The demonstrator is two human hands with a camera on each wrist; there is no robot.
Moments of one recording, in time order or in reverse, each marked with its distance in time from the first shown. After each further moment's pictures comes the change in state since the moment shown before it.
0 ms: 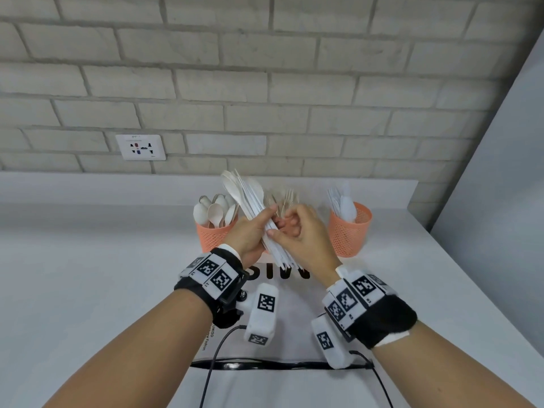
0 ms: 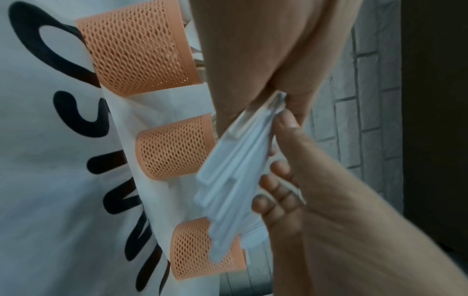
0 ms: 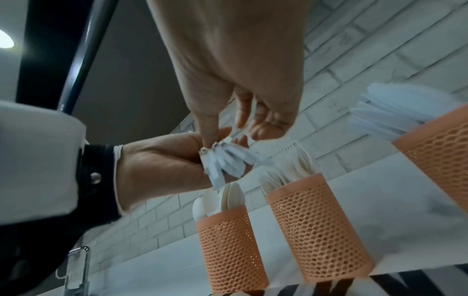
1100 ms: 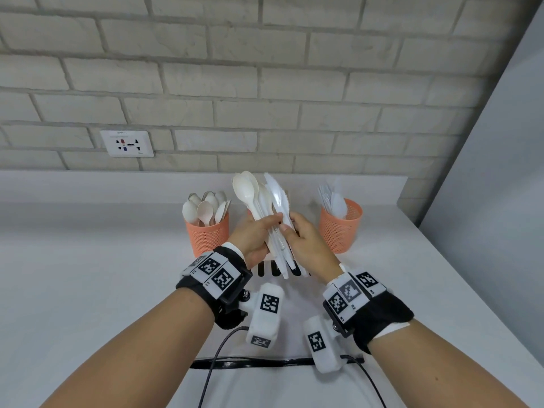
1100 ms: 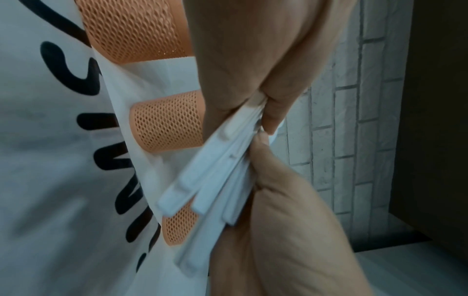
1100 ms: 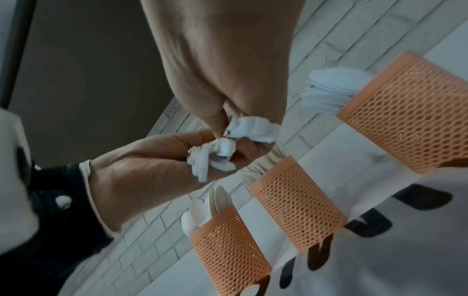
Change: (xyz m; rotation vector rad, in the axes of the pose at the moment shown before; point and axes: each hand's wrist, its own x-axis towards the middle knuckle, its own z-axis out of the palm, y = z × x) left_hand 0.004 -0.014 0.014 0.045 0.016 -0.053; right_hand -0.003 0.014 -0.007 0.211 -0.124 0.205
